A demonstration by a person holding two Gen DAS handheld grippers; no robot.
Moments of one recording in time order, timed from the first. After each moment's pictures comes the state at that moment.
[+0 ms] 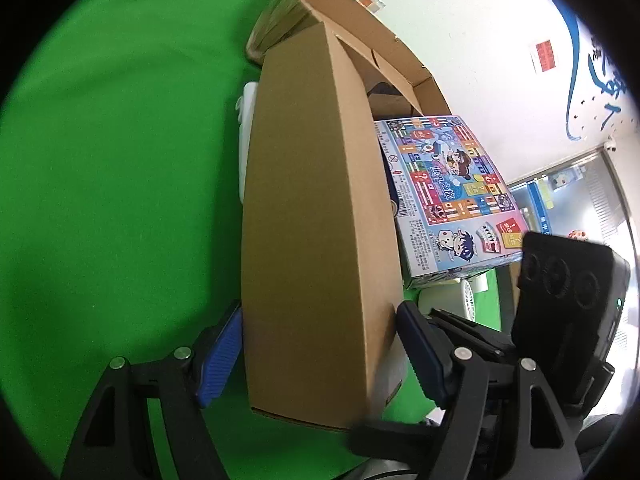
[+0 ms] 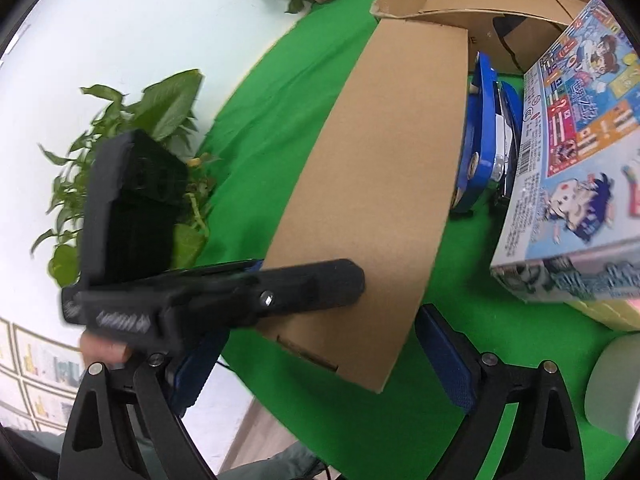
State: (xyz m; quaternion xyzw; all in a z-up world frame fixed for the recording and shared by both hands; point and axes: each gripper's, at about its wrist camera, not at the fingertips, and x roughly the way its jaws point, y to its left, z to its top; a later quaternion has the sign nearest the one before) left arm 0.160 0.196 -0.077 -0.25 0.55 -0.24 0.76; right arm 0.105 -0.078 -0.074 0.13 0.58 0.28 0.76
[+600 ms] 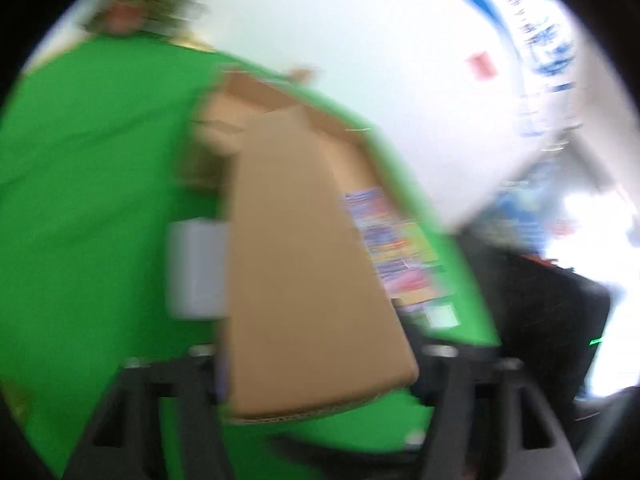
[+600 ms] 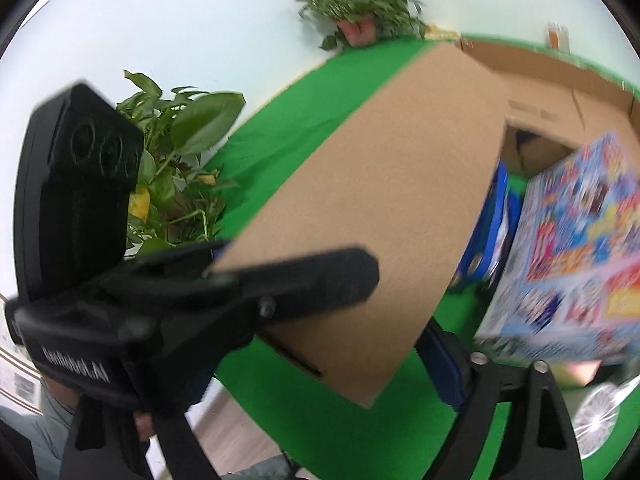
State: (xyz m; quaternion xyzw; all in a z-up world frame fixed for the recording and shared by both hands) left arm 0.158 0.177 0.035 -0.20 0.41 -0.29 0.84; right arm 0.100 -0.052 0.005 0.03 0.49 0.30 0.82
